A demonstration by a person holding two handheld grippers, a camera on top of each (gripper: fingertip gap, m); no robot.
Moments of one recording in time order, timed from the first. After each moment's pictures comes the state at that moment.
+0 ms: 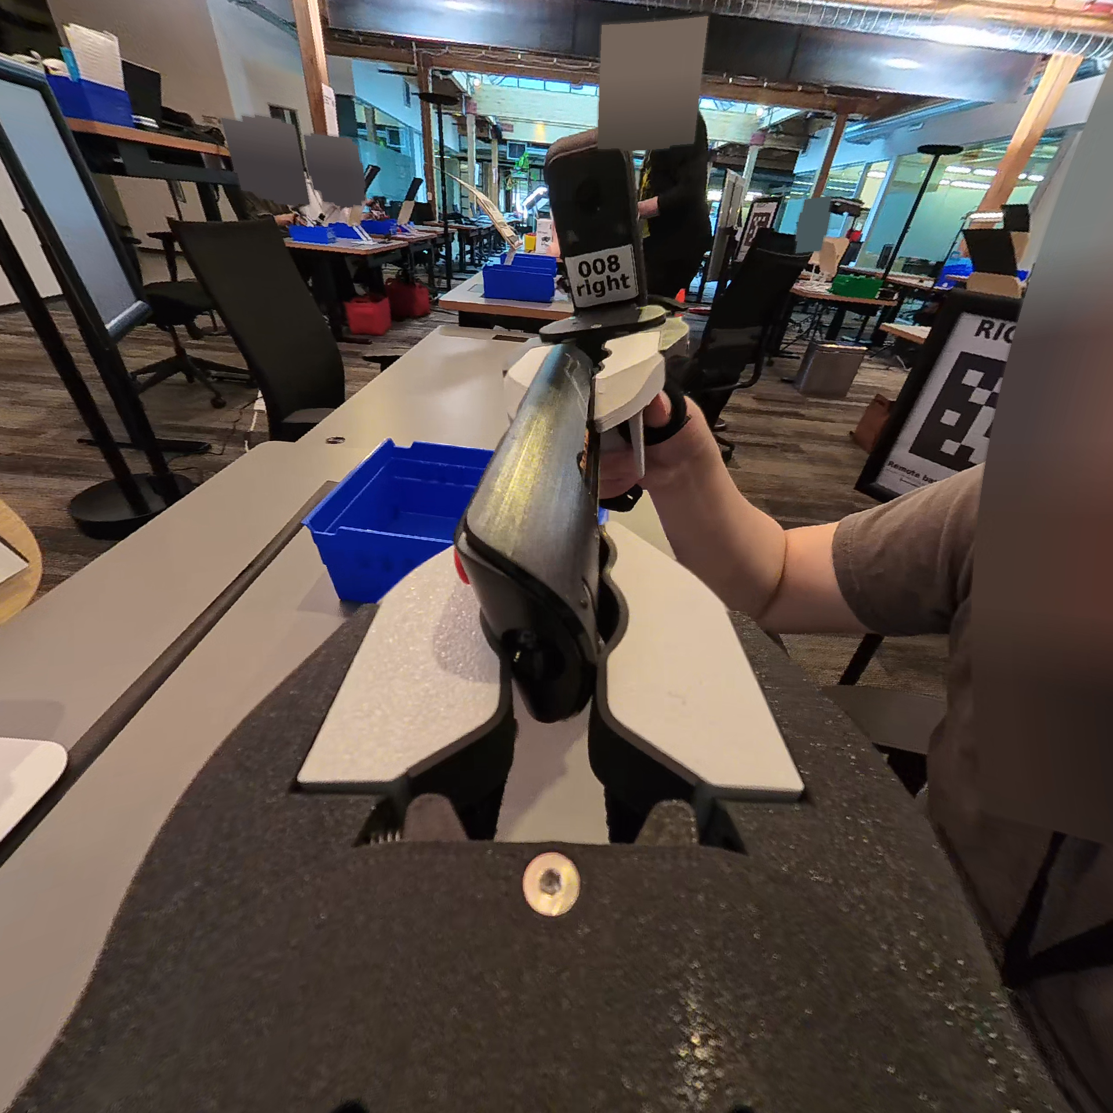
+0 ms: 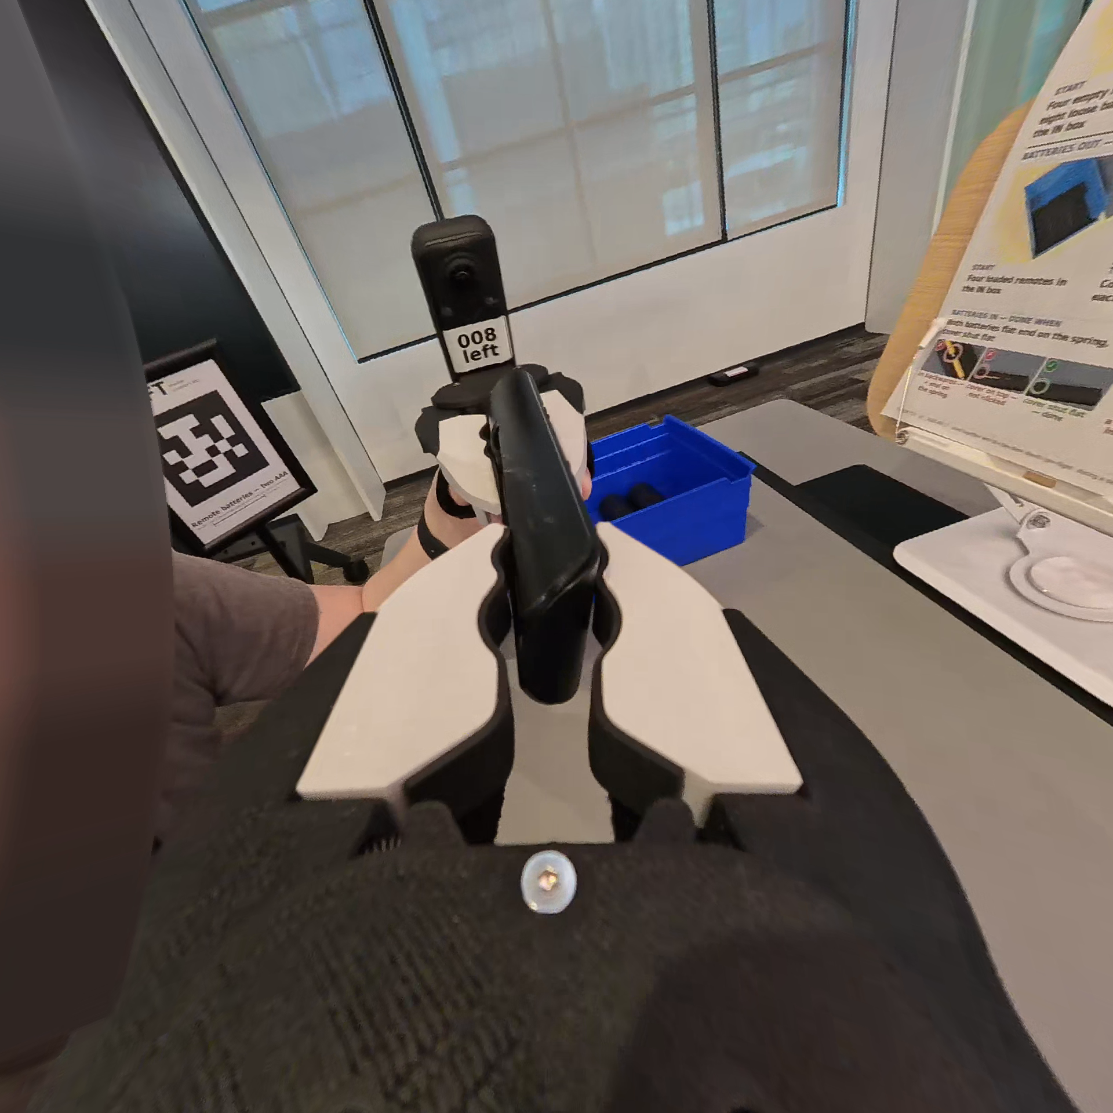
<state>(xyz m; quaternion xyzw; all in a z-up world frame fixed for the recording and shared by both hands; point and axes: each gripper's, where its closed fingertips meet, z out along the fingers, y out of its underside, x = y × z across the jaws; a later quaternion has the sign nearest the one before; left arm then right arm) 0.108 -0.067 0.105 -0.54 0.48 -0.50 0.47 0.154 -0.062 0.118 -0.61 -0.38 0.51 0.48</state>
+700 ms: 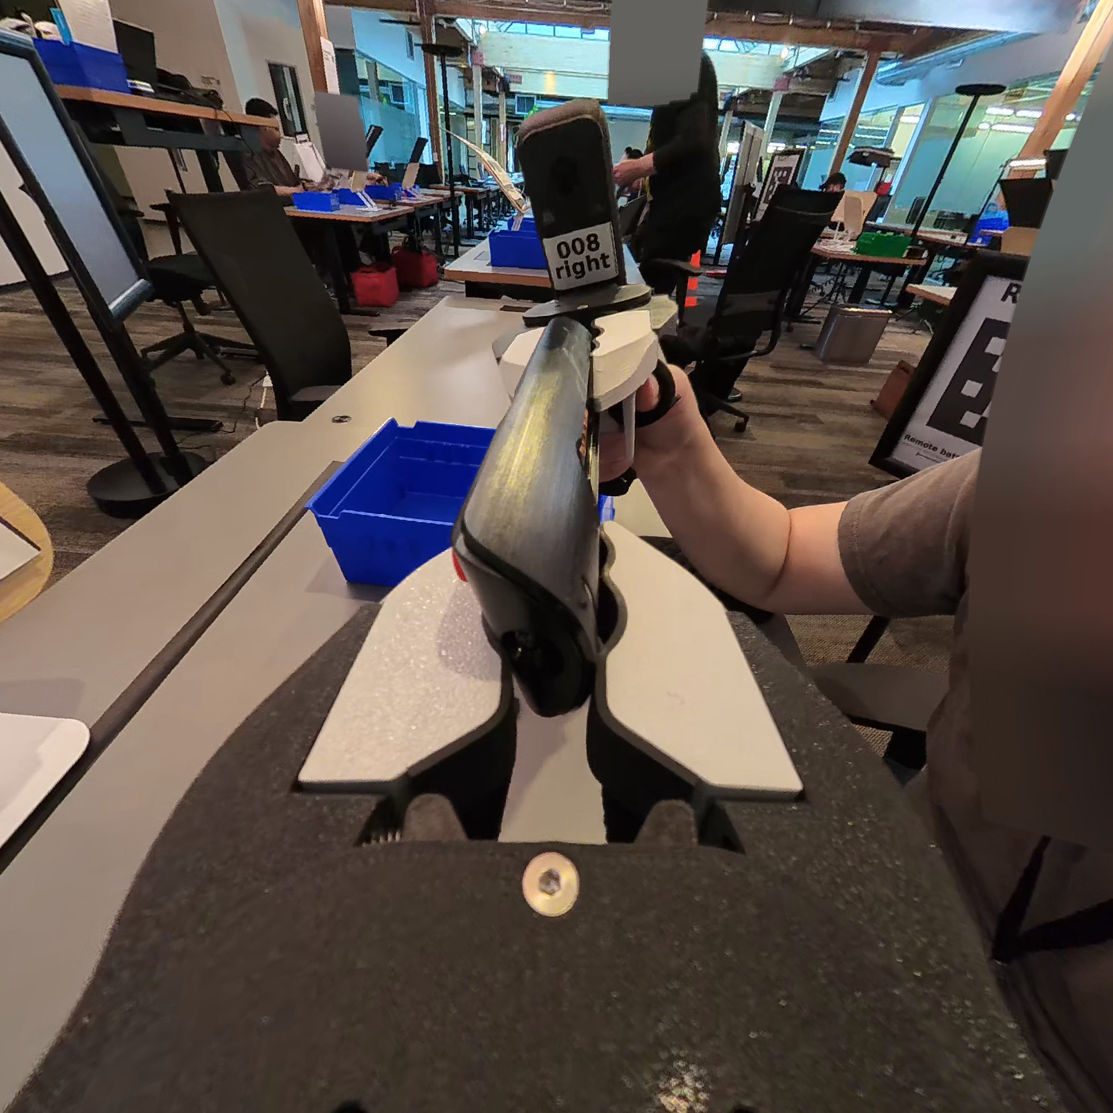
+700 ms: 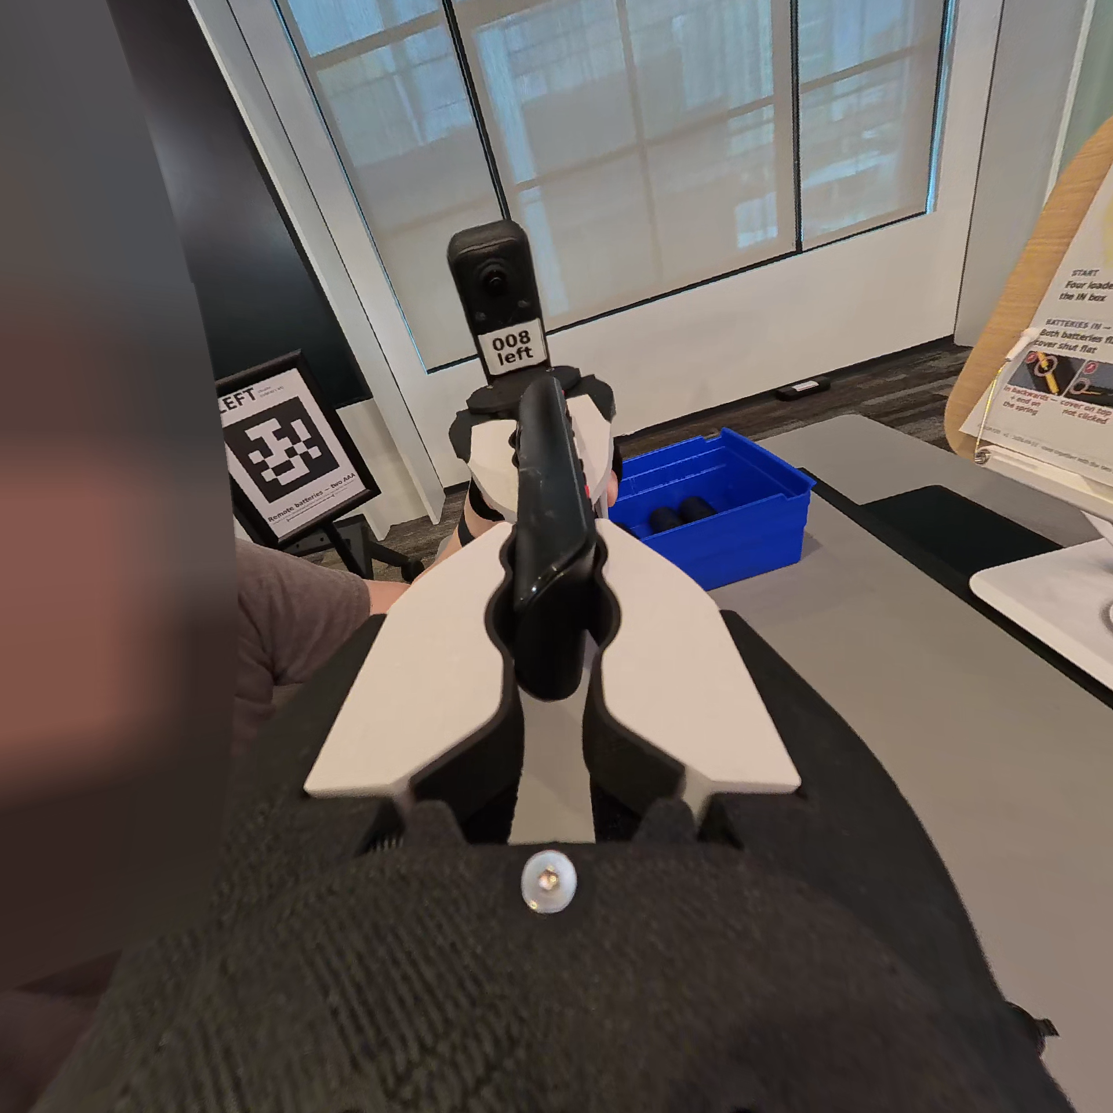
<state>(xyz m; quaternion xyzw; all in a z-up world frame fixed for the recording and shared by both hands) 0.108 -0.074 0.104 -0.55 0.50 -0.48 0.47 0.154 -0.071 0.122 -0.57 -0.40 0.55 0.46</state>
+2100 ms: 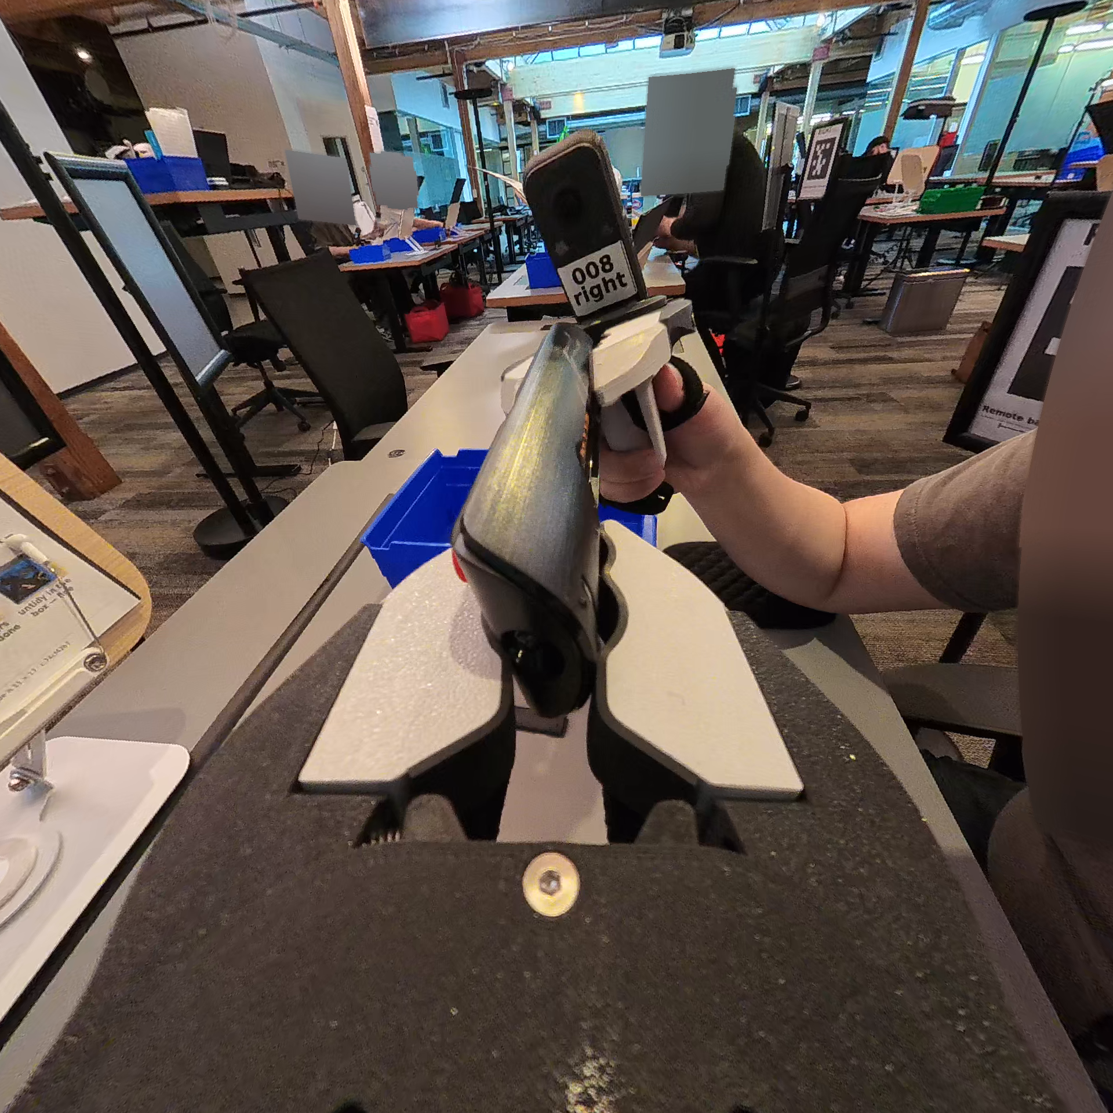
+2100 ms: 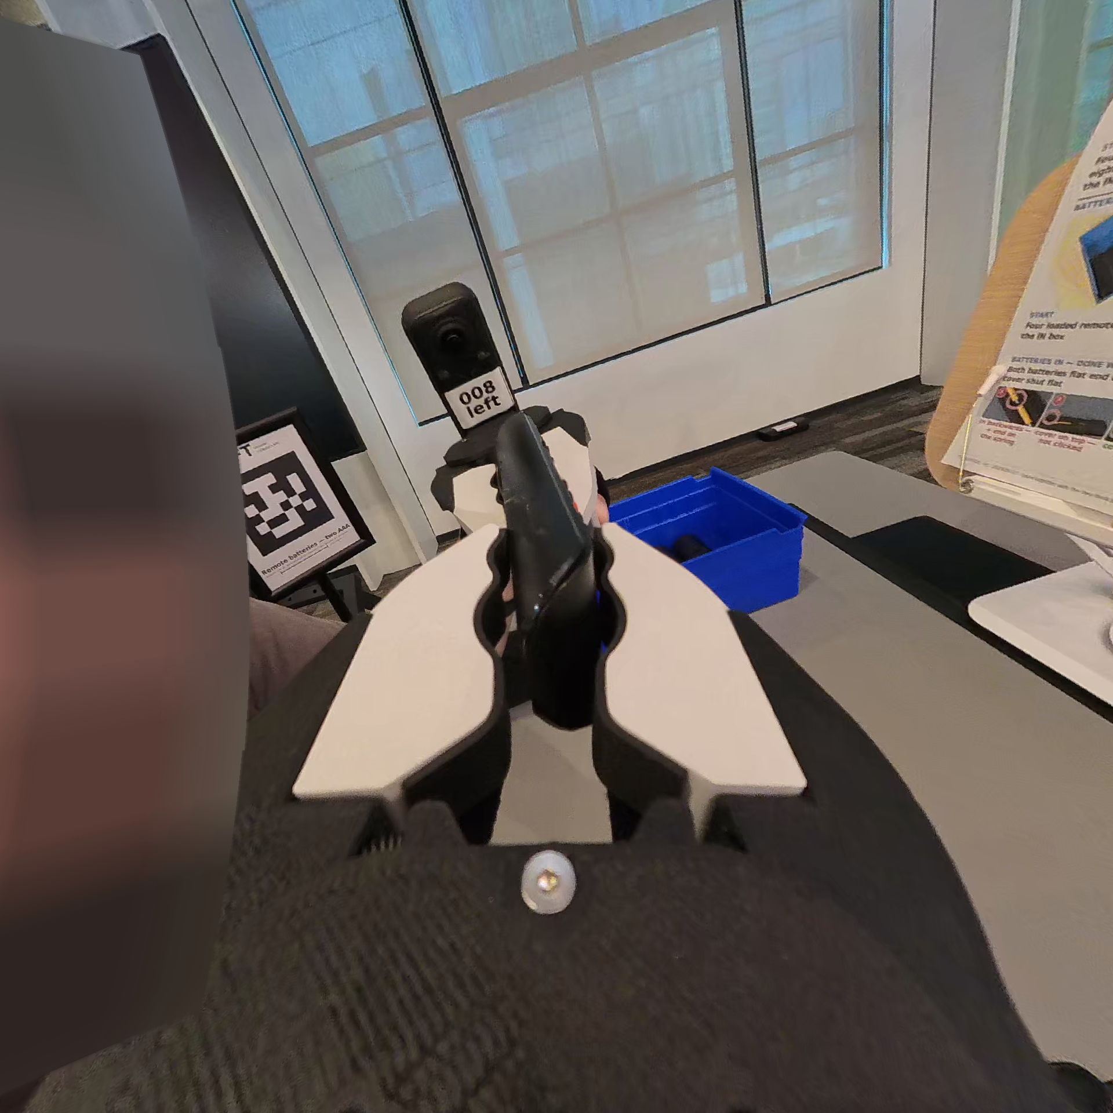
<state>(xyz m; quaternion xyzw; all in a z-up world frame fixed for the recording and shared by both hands) 0.111 -0.078 0.113 -0.53 0.51 -0.43 0.52 0.149 -0.071 0.135 -0.56 -0.36 0.57 0.48</state>
